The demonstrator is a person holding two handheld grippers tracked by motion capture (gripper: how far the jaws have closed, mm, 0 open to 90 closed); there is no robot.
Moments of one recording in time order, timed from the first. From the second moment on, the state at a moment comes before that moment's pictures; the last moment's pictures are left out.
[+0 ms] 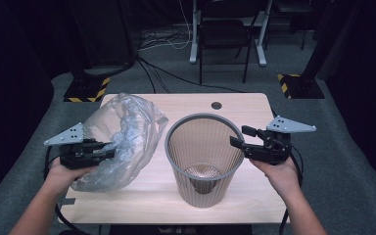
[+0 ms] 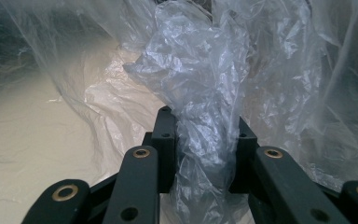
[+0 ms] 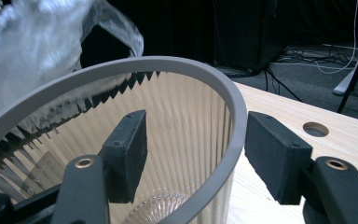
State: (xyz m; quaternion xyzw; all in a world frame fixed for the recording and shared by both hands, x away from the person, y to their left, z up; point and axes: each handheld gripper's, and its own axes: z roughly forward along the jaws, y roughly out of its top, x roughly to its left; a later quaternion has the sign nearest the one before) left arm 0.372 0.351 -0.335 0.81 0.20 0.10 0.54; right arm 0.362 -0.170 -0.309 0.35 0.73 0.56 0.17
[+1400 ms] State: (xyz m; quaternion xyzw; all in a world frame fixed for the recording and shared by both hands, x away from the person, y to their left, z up) left arm 0.375 0.272 -0.278 0.78 0.11 0.04 0.62; right arm 0.350 -0.172 -0.284 0.33 0.73 0.57 0.18
